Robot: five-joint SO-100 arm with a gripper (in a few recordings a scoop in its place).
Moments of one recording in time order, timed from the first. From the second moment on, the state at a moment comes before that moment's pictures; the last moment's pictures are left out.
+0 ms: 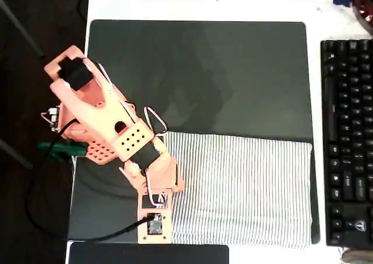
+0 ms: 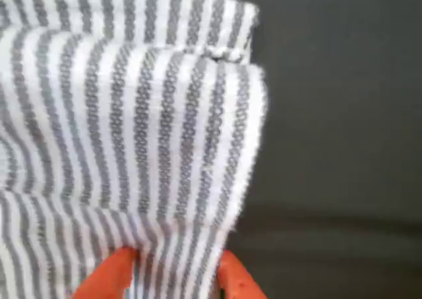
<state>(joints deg) 45.1 122.2 147.3 51.6 -46.4</state>
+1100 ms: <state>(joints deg) 45.2 123.1 118.5 90.3 -50.6</state>
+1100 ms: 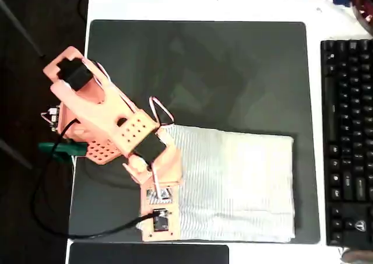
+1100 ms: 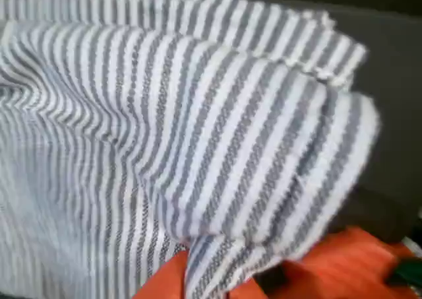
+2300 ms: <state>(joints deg) 22.1 66.2 66.8 69.4 -31.8</state>
